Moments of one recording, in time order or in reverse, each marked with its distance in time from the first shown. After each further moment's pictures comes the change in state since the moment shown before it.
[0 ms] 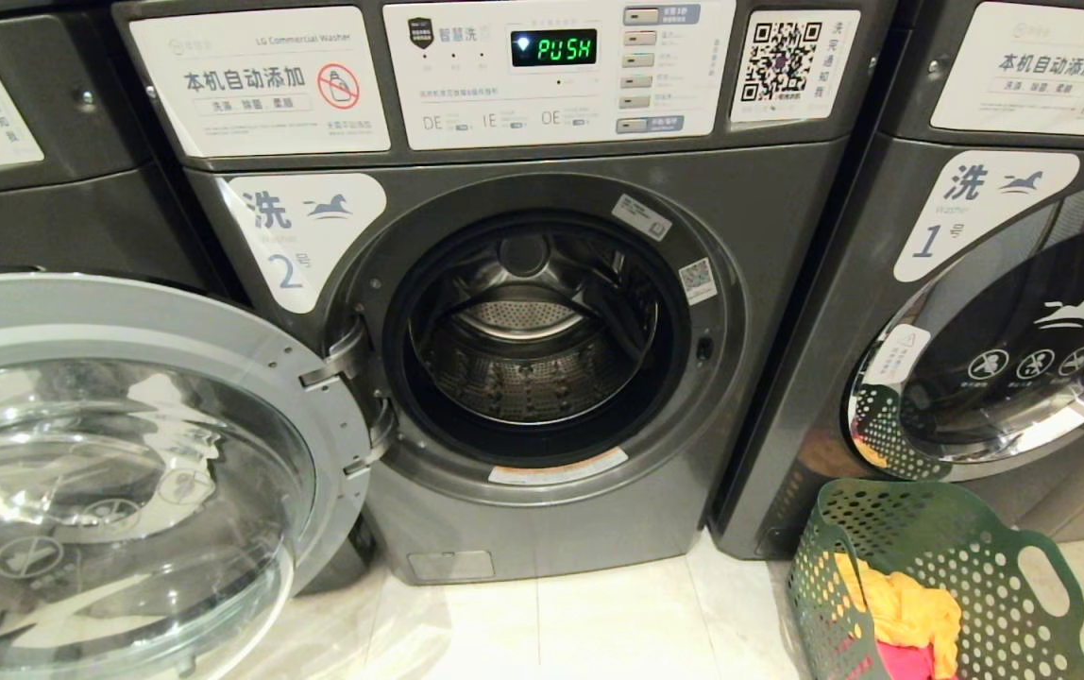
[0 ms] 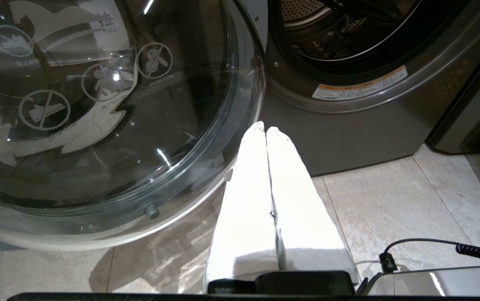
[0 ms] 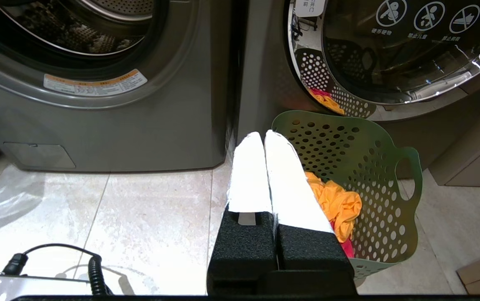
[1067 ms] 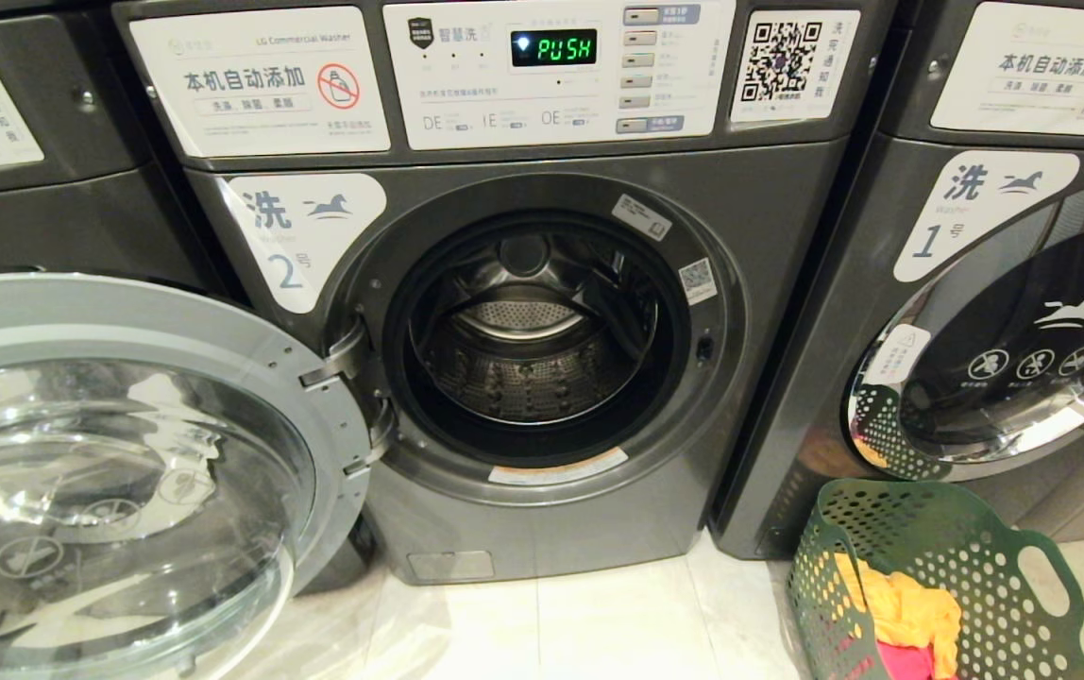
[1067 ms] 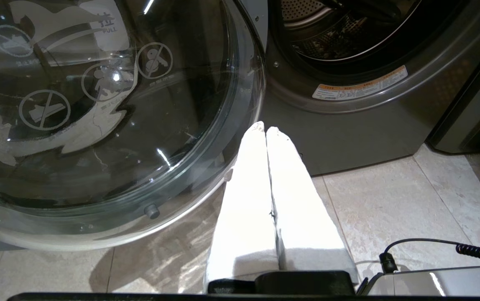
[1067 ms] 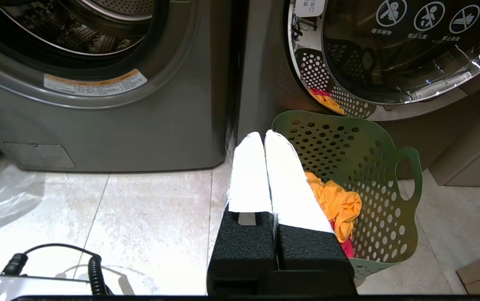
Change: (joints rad) left arm 0.000 0.000 0.000 0.000 0.000 0.001; right arm 0.000 0.000 0.000 0.000 0.000 0.000
